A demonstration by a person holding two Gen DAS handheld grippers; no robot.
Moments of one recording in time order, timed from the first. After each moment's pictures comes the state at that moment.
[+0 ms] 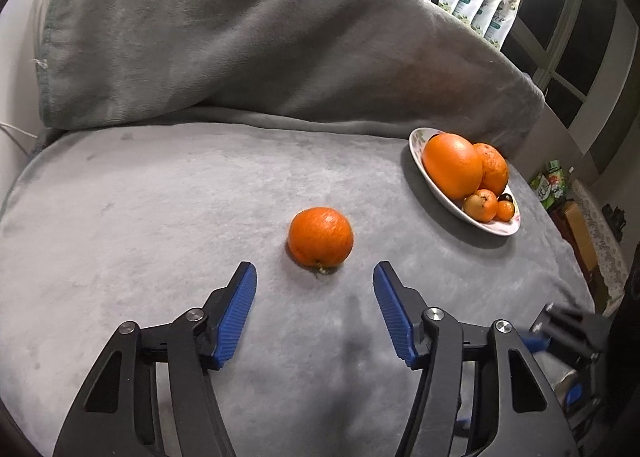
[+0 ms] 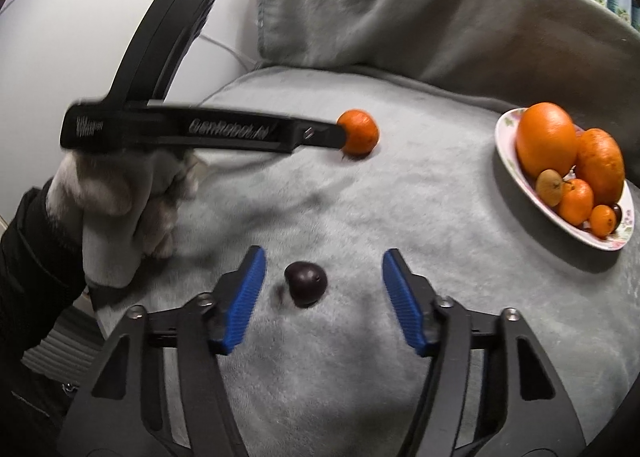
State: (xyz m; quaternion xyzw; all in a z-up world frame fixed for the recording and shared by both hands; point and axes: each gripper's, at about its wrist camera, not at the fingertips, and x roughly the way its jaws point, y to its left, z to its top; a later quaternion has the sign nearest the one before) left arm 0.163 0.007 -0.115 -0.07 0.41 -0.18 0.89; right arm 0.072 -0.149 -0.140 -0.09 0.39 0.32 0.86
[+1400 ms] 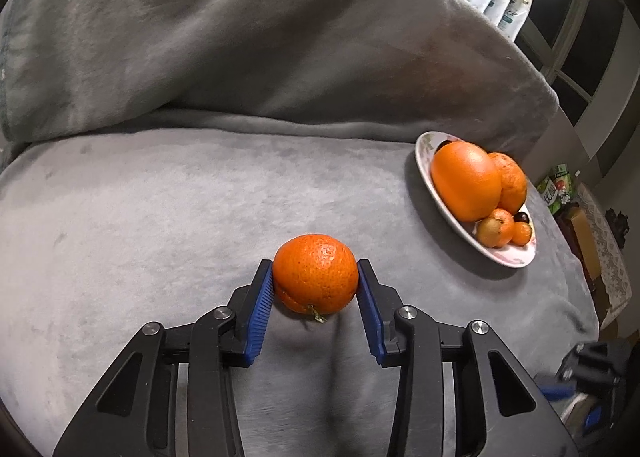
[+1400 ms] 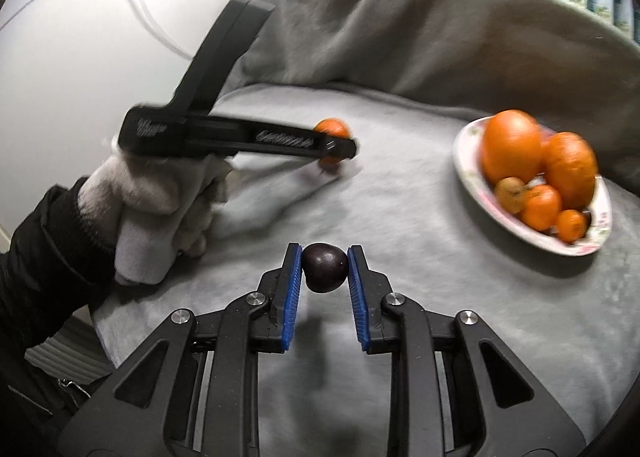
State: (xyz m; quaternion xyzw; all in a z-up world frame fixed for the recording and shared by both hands) left arm 0.203 -0.022 -0.123 -0.07 0.42 -0.18 0.89; right arm 0.068 -0.188 -0.120 -0.07 0.37 0.30 0.88
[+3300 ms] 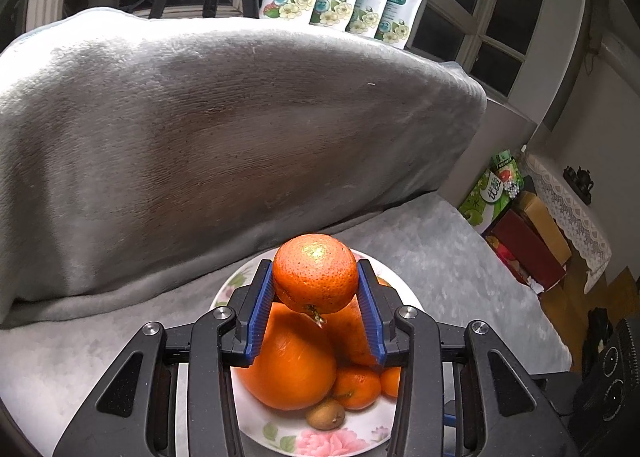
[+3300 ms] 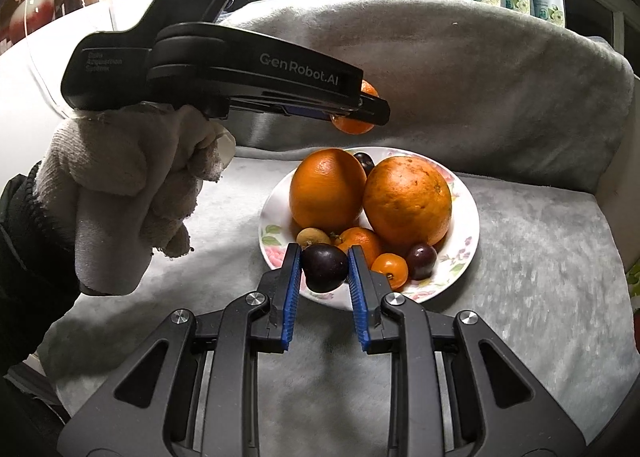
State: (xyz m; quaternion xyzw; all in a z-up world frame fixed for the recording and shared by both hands) left arm 0.271 -0.178 -0.054 0.01 0.38 -0.30 0.88; right arm 0.120 -0.276 -0.104 -0.02 0.33 0.18 0.93
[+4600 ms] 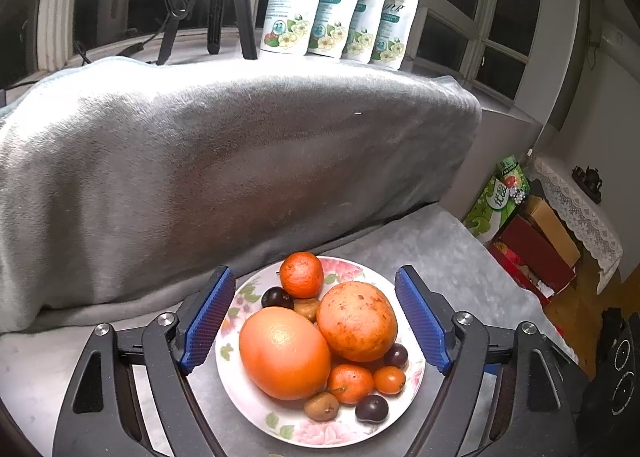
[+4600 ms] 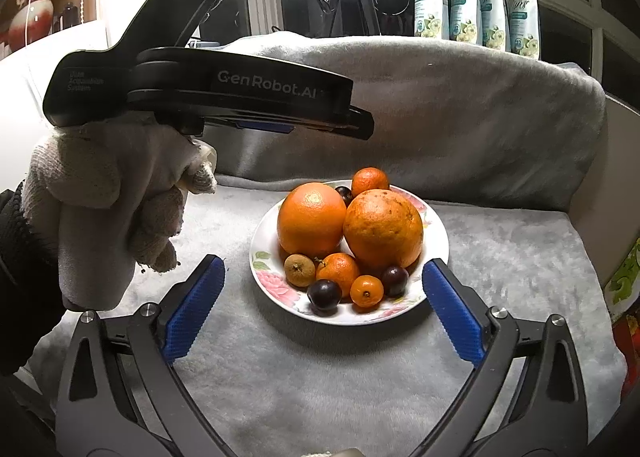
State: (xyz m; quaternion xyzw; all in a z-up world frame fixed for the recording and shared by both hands) left arm 0.254 -0.179 -0.028 0.02 0.35 -0.28 0.89; right arm 0.106 -0.279 -0.088 -0.02 0.28 0.15 0.95
